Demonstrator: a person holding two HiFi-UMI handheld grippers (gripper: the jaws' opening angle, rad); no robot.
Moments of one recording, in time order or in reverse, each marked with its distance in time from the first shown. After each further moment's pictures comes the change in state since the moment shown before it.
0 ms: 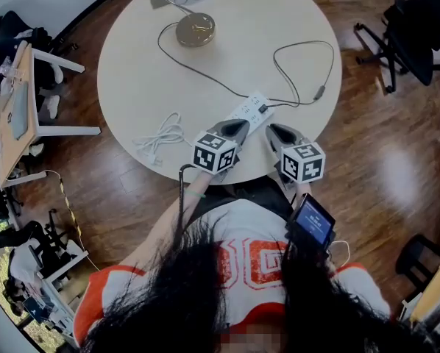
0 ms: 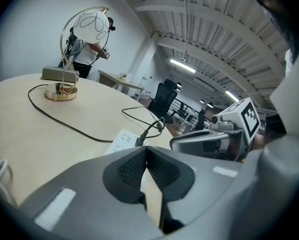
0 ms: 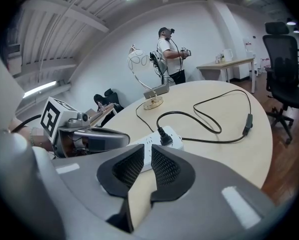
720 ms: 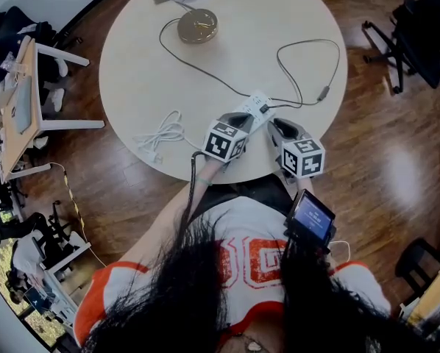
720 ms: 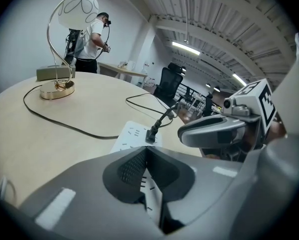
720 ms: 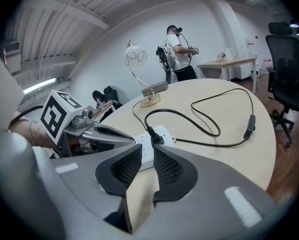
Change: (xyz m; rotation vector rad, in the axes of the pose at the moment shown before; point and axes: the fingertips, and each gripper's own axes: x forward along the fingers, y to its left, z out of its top) left arm 0.036 0.020 -0.013 0.065 0.160 0.093; right arm 0.014 -0.020 0.000 -0.017 0.025 -0.005
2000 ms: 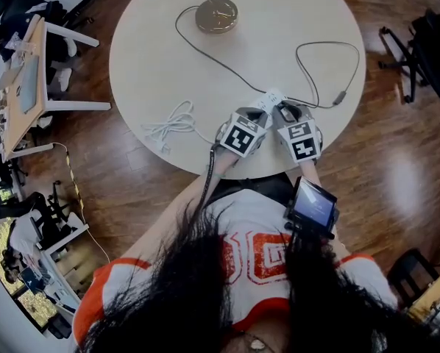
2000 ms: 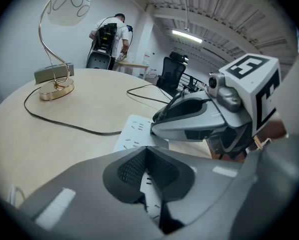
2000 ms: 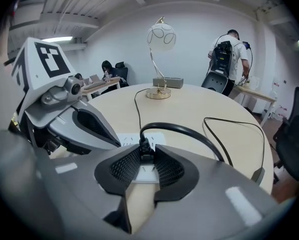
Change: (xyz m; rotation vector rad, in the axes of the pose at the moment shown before) left arm 0.007 0.000 -0.007 0.042 0.102 0.050; right arm 0.051 -0.005 0.017 -0.382 0.132 -0.068
